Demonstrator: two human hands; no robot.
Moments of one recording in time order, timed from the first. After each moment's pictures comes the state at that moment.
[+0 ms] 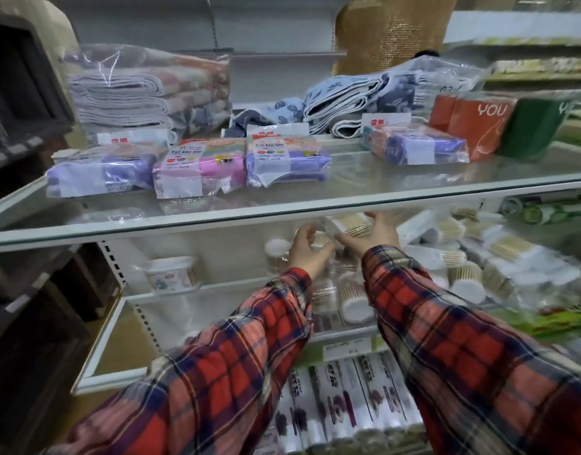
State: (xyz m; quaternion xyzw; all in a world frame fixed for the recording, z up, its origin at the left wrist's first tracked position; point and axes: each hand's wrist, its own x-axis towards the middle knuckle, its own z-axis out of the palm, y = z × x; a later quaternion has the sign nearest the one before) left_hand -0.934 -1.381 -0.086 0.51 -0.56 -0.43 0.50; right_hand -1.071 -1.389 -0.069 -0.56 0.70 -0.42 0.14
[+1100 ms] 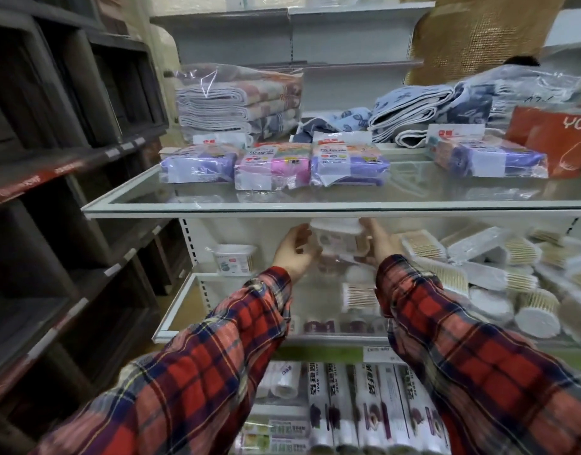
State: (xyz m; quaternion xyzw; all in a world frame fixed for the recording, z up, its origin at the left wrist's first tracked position) left_hand -0.830 -1.347 -0.072 0.55 -0.55 -0.34 0.52; right_hand -0.993 -1.363 -0.047 -0.40 0.56 -0.53 0.50
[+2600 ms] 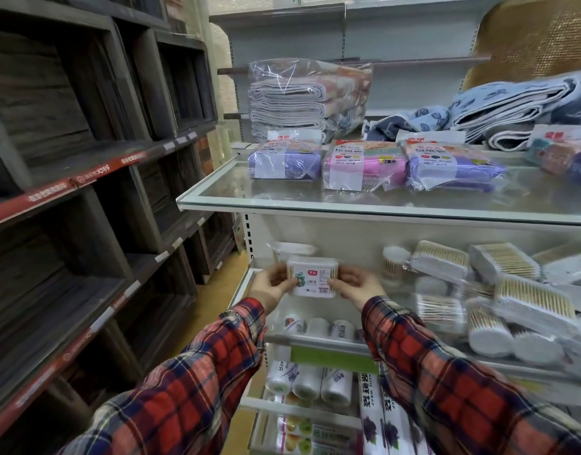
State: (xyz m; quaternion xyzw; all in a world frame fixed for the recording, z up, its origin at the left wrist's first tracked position) left_hand -0.670 -1.301 -0.130 0.61 -0.49 -0.35 0.50; right_hand -0.859 -1.353 -0.131 -0.60 0.46 -0.41 0.51
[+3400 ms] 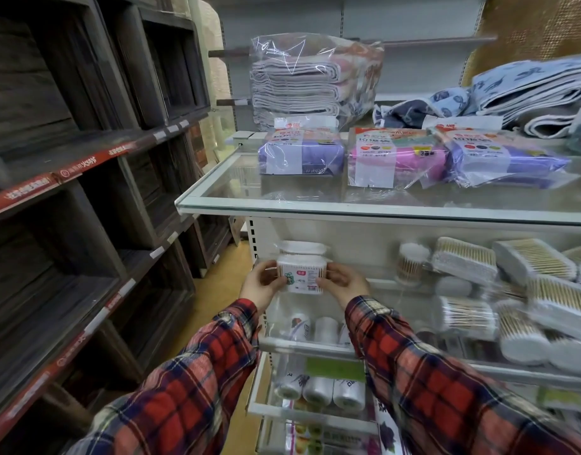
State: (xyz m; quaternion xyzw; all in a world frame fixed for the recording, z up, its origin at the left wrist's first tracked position) left_hand -0.619 -1.333 -0.160 0.61 -0.45 -0.36 0.54; right_hand -0.800 -1.372 -0.154 -0.56 0.49 -0.43 0.52
